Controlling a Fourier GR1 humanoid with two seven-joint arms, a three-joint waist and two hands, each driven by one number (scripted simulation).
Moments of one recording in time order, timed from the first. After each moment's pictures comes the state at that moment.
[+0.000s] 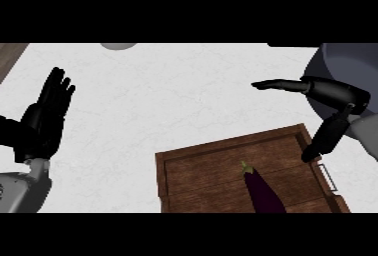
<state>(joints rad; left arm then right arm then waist) -0.21 0.47 -0.15 -1.57 0.36 0.37 0.10 -0.63 -0.66 0.35 -1.23 -0.05 0.65 -0.39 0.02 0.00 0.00</state>
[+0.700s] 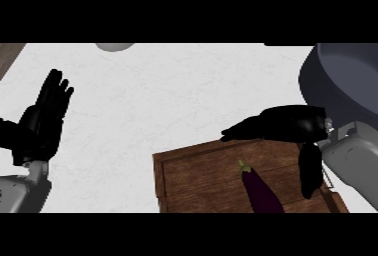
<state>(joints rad) -0.19 0.45 -0.13 -1.60 0.33 0.37 0.14 -0.66 -0.65 0.57 -1.53 0.10 0.90 -0.03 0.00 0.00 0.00</state>
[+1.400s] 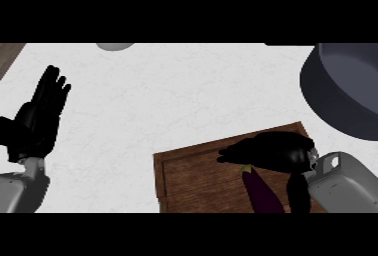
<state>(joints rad) -0.20 0.41 -0.06 -1.60 0.28 0.30 0.17 -0.48 -0.55 0.55 -1.67 0.29 0.94 0.11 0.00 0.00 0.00</state>
